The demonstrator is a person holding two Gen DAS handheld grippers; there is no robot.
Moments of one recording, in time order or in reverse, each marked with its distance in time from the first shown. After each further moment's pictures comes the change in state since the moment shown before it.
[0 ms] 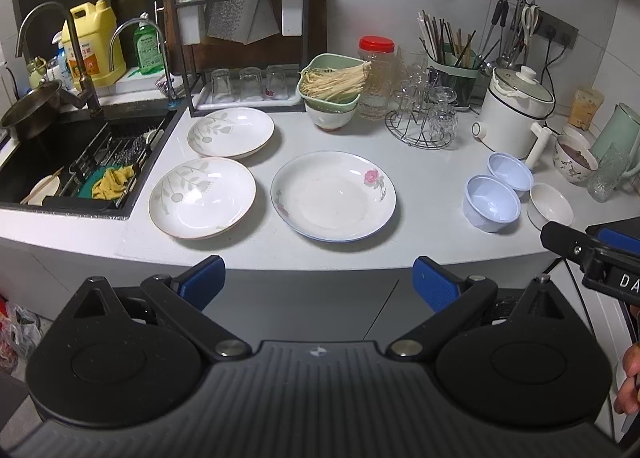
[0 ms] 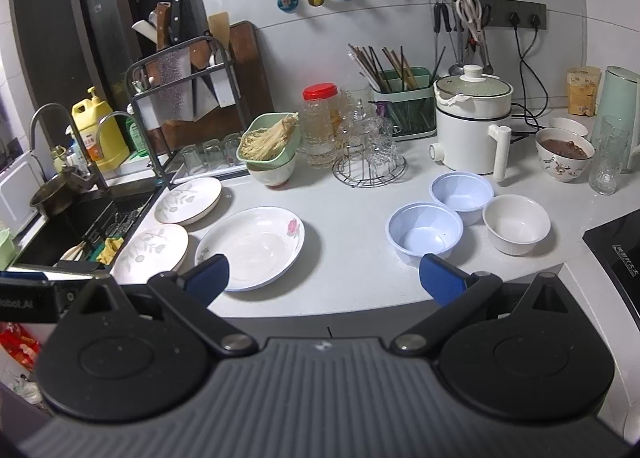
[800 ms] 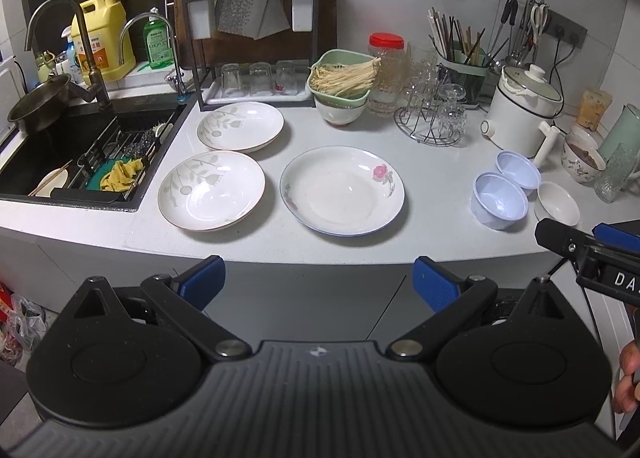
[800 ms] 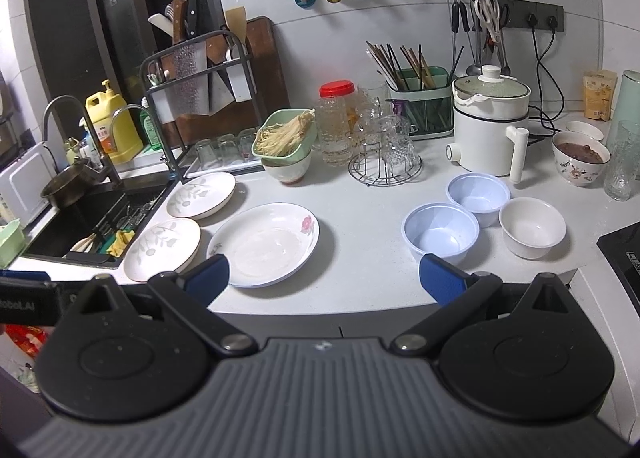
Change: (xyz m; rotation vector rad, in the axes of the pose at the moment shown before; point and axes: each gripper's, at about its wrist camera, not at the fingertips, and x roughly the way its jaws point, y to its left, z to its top) left arm -0.003 0.002 -0.003 -0.010 0.011 0.027; right arm 0.007 0.004 0.001 -0.018 0.012 0.037
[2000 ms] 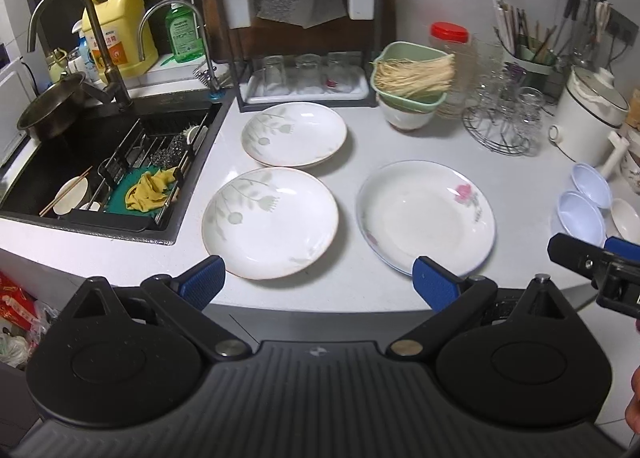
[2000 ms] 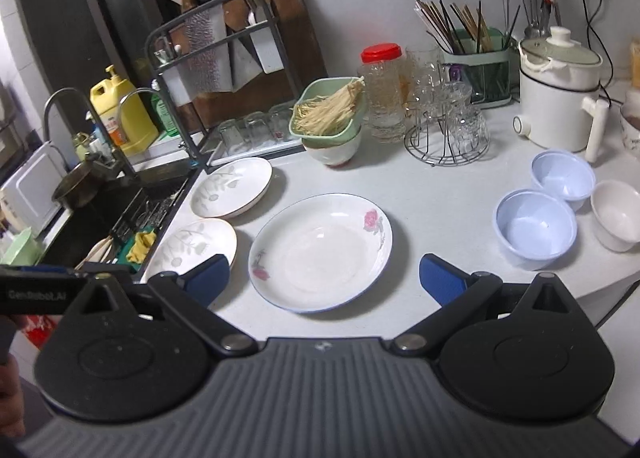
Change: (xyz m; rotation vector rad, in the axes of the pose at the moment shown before) left arm 0.097 0.091 0.069 0.002 0.056 0.079; right arm 0.100 0.062 0.022 0.060 0.096 0.069
